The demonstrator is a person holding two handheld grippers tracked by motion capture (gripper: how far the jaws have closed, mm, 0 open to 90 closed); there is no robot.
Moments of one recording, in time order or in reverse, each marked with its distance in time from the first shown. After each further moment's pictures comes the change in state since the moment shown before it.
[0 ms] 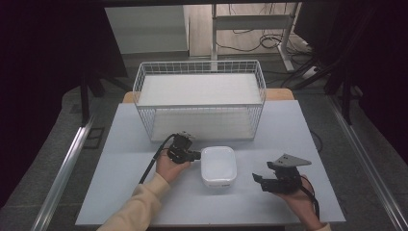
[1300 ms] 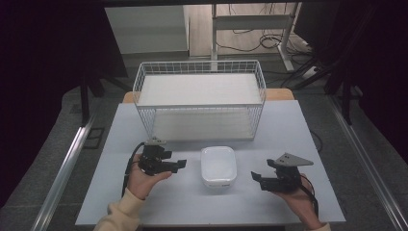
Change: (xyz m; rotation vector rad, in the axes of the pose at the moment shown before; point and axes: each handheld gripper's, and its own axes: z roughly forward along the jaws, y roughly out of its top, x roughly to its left) left arm 0.000 -0.043 -0.078 -0.148 0.024 -0.106; right arm 0.001 0.004 0.000 -0.057 0.011 0.014
